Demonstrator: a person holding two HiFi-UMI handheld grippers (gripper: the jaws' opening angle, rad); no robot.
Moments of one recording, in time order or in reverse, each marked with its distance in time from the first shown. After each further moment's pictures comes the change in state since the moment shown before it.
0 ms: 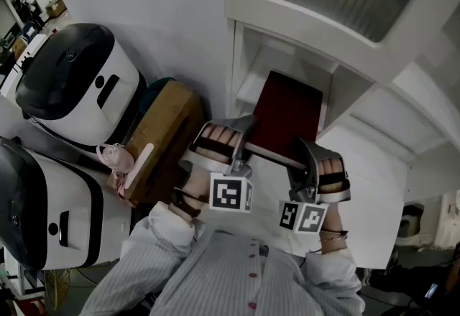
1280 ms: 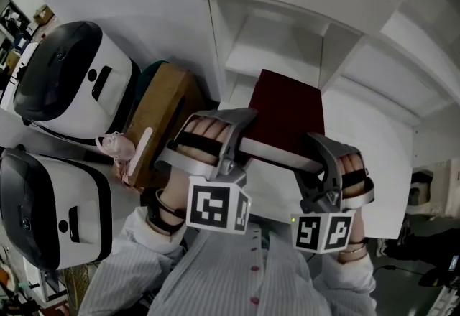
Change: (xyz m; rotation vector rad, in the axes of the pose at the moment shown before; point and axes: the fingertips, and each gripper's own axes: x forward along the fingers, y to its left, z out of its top) left arm -0.083 0.009 0.055 -0.044 -0.073 -0.231; right arm -0.095 -0.018 0.018 0.167 -0.025 0.169
